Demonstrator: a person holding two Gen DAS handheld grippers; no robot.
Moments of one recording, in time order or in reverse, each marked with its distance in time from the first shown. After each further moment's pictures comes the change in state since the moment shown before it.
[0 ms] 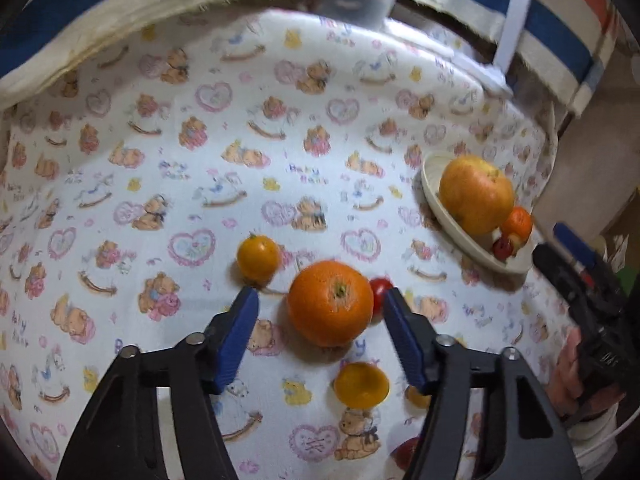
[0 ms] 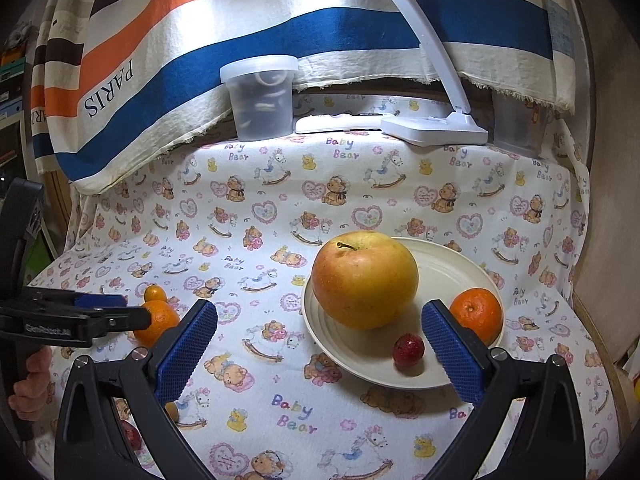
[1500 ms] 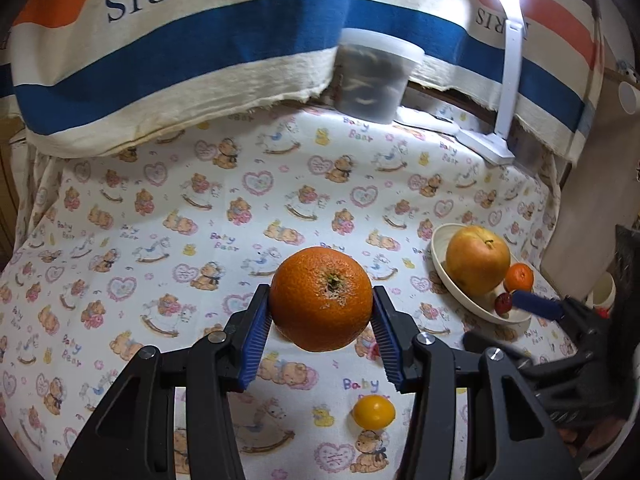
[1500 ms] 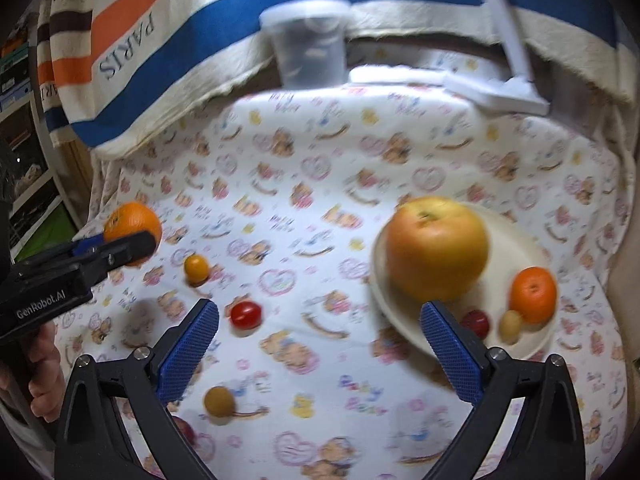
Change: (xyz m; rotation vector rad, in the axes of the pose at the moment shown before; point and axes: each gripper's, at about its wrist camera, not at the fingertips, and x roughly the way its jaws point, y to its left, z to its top) left arm -0.058 0.002 0.005 -0.016 -0.279 0.105; right arm 0.030 0.046 0.009 -0.038 0.228 0.109
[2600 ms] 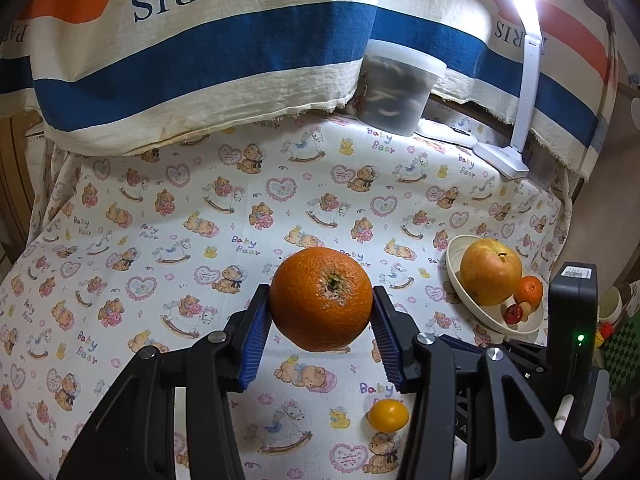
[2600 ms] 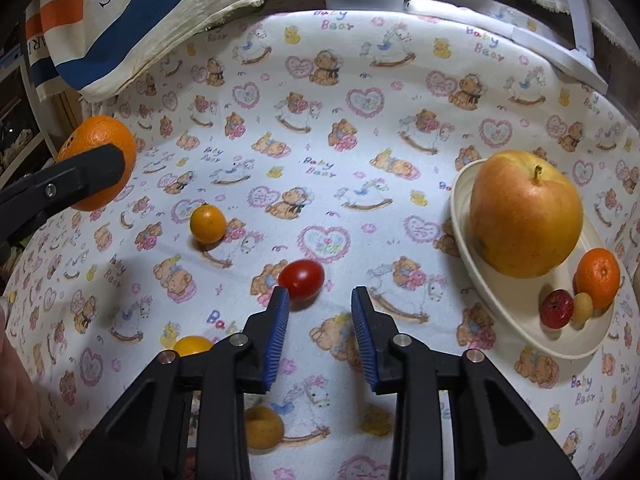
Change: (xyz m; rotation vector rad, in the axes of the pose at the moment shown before) left arm -0.005 0.012 0.004 -0.035 -0.014 0.040; right arm 0.057 0.037 -0.007 -0.017 0.160 -0.002
